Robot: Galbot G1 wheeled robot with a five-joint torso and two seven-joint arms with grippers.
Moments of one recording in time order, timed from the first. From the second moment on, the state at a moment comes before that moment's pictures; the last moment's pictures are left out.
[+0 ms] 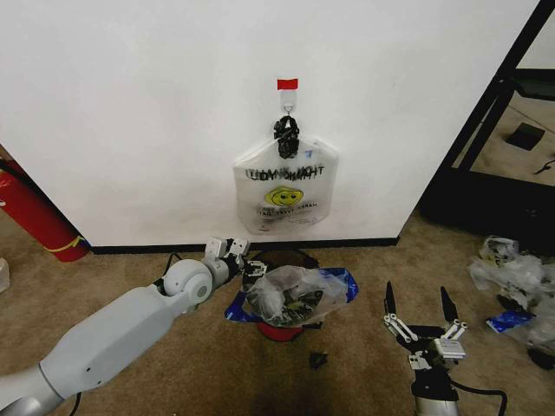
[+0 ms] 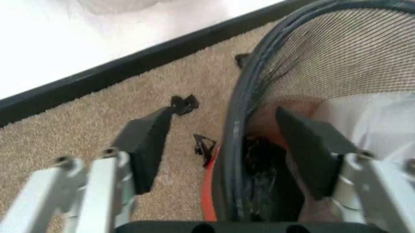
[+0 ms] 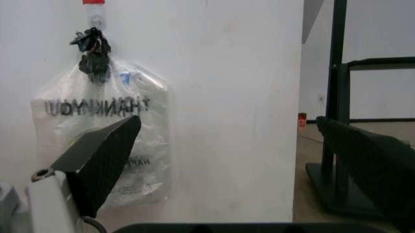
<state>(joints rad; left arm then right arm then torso) 0.51 -0.85 0.41 -1.60 -1.07 0.50 -0.15 -1.81 1.37 0.50 2.06 0.07 0.66 0.21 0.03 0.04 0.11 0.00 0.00</state>
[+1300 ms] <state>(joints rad) 0.82 -0.85 0.06 -1.88 -1.30 0.44 -0.59 -1.77 1.36 0.47 2.04 0.06 0.60 0.29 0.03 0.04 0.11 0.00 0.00</state>
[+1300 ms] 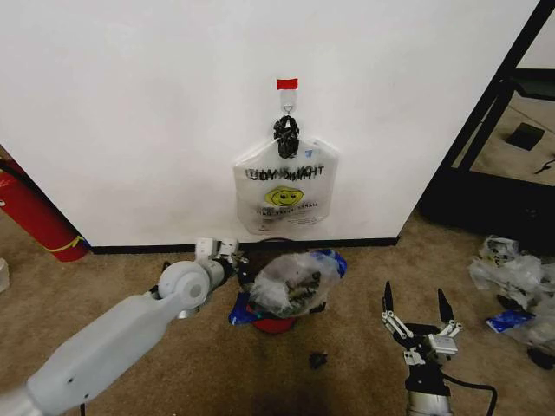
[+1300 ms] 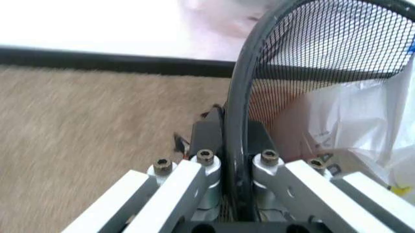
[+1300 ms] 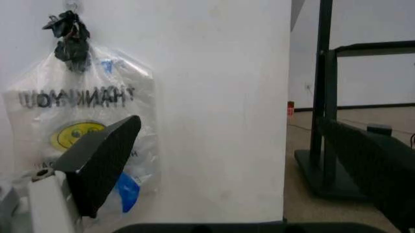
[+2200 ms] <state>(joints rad) 1.23 -1.13 -0.09 -2.05 -1.00 0.23 -0.92 -1.75 1.36 0.42 2.06 0.01 0.55 0.33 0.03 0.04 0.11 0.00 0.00</state>
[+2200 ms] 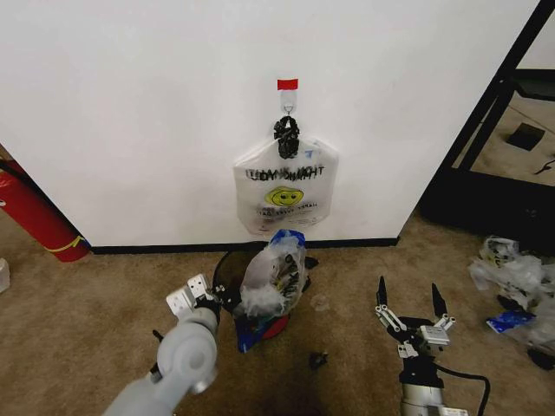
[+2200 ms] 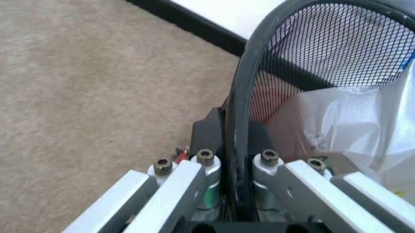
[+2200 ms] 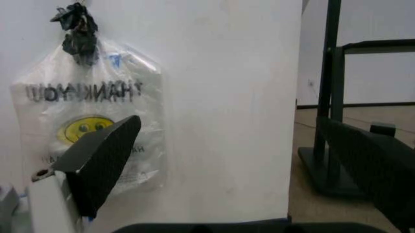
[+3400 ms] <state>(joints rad) 1.25 -1.14 -0.14 -2.11 -1.00 0.29 -0.92 -1.73 1.35 0.36 2.09 -0.01 0.43 0.39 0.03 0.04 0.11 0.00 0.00</state>
